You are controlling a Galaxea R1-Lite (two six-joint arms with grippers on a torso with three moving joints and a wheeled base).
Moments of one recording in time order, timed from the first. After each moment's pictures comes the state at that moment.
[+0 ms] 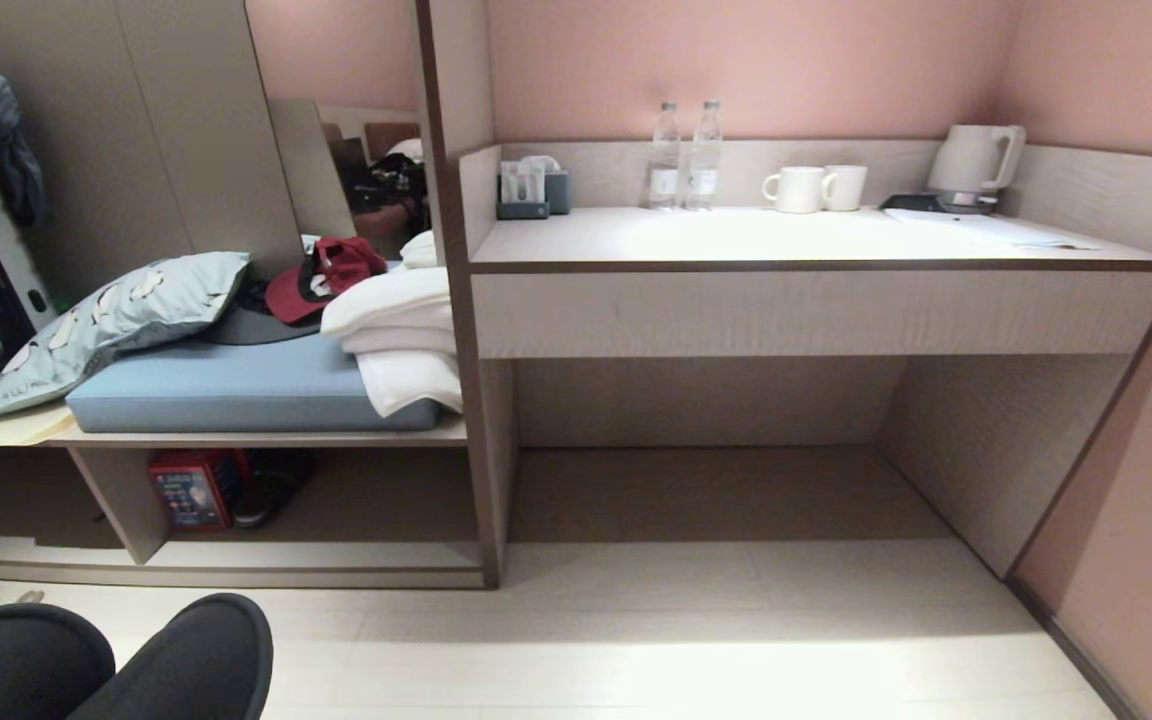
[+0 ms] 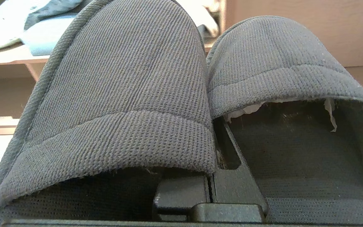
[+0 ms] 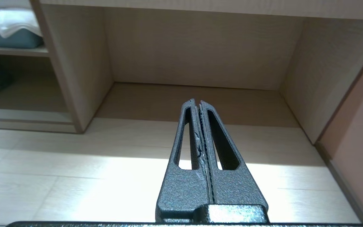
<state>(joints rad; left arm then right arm) 0.01 0.00 0.00 0.00 -0.01 0.04 0.00 0.00 0.00 0.00 0.01 0.00</state>
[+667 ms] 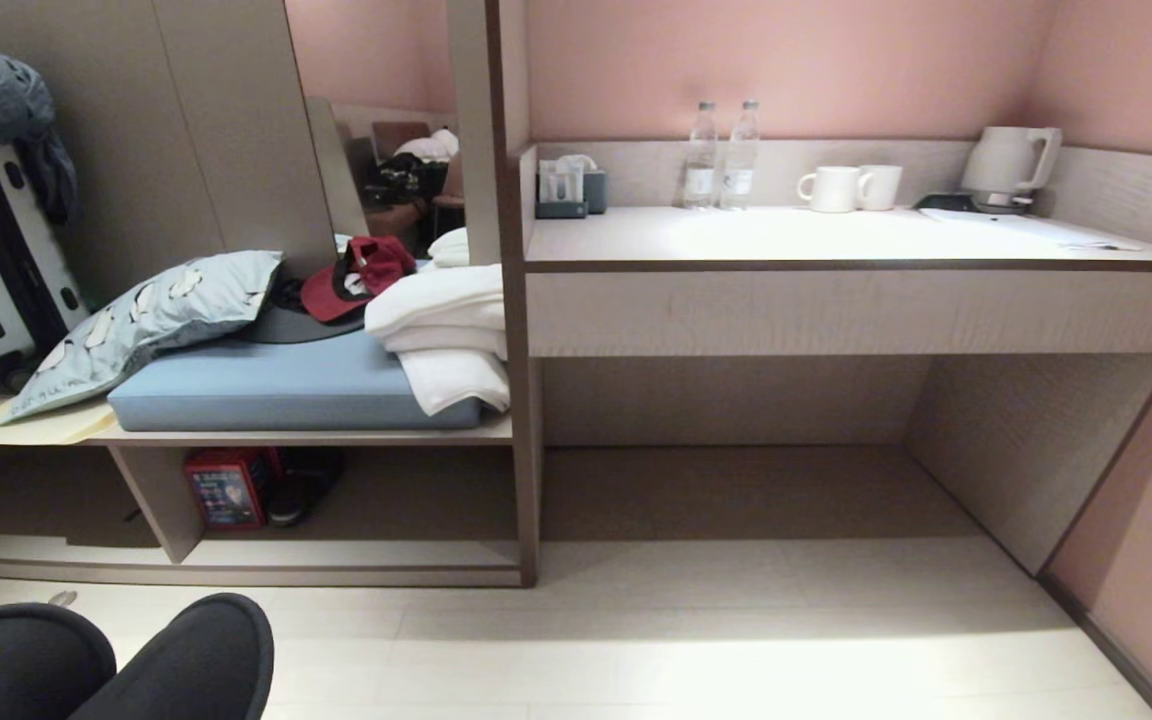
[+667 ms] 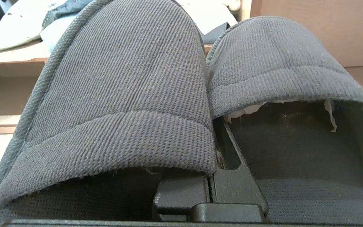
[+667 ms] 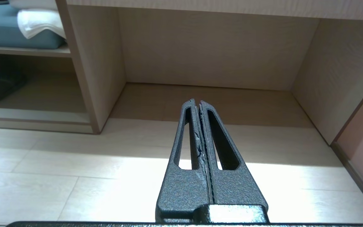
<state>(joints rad) 0.01 0.00 0.00 0.00 -0.01 0.04 0.00 0.00 0.00 0.00 0.01 0.00</state>
